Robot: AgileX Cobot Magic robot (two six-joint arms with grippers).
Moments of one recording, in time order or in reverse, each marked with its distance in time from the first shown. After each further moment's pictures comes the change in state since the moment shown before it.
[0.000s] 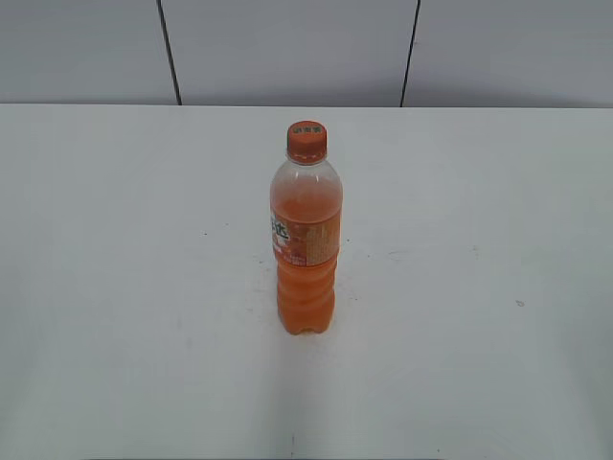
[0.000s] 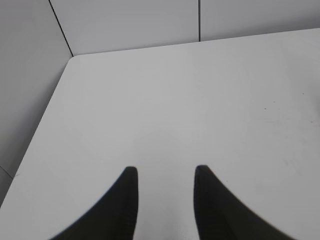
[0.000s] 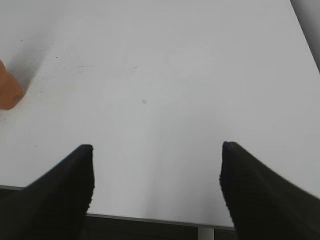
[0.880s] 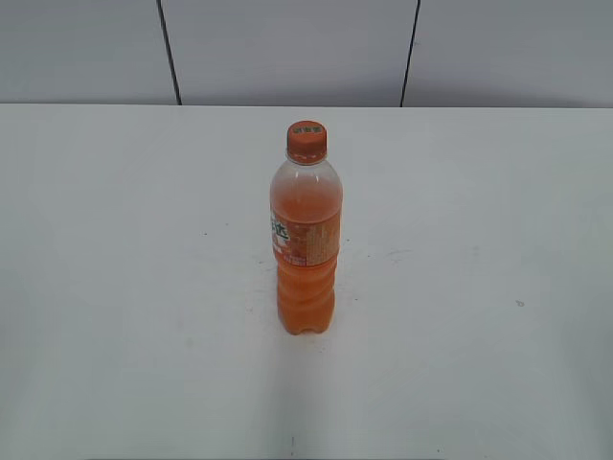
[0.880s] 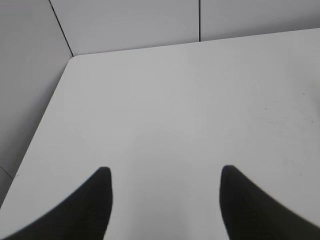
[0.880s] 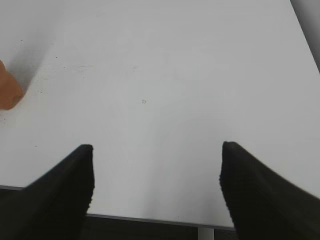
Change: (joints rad) left arm 0.000 0.000 0.000 0.000 0.000 0.000; right arm 0.000 0.000 0.000 0.000 0.000 0.000
